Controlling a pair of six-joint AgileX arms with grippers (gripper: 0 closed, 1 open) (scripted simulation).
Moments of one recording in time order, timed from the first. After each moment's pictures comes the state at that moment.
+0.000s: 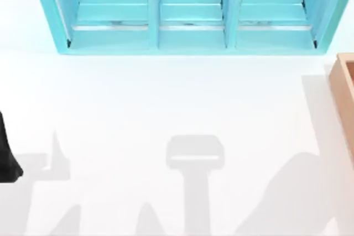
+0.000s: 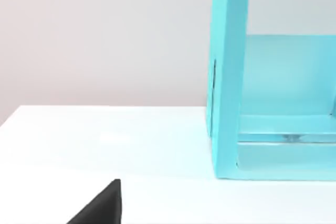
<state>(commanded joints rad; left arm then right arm) 0.00 0.00 0.00 0.00 0.00 0.00 -0.39 1.87 1.21 -0.91 0.00 -0.37</state>
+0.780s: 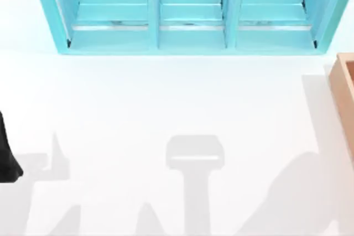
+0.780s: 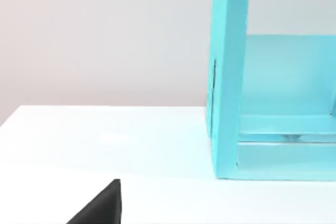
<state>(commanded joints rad) 0.00 0.00 0.00 0.00 0.00 0.00 -0.39 1.87 1.20 -0.89 0.00 -0.38</state>
